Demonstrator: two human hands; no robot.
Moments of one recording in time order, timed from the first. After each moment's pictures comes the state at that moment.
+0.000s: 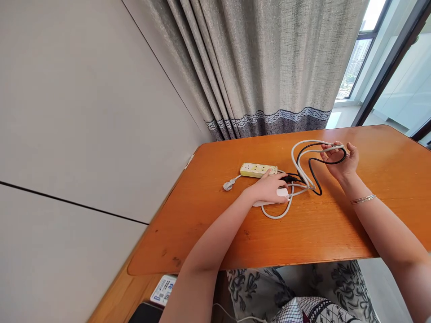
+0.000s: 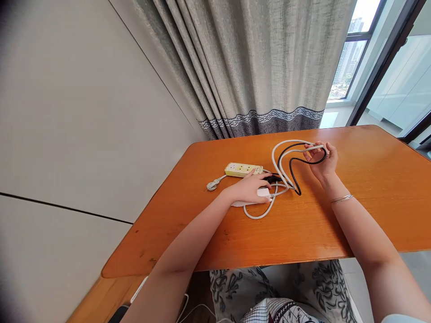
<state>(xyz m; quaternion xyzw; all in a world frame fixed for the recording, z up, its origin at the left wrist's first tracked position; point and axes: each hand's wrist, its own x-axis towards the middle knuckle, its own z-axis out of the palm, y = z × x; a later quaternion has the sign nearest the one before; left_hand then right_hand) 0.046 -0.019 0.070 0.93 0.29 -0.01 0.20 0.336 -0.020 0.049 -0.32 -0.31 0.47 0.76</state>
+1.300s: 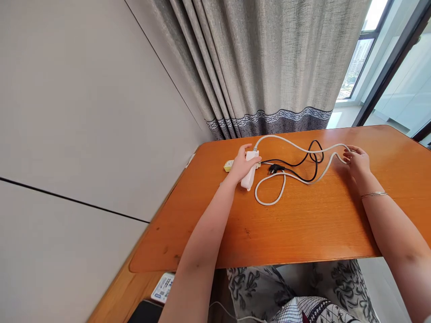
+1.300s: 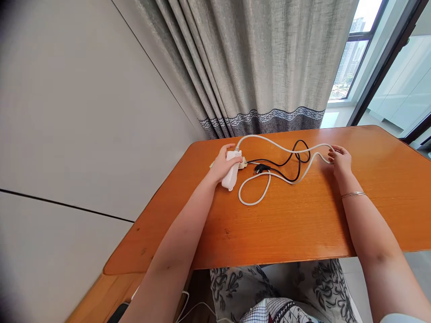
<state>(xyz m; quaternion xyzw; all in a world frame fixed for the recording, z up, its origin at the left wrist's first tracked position) -0.004 0.036 0.075 0.66 0.50 0.40 0.39 0.422 0.002 0.007 -0.59 -0.25 0.28 0.71</state>
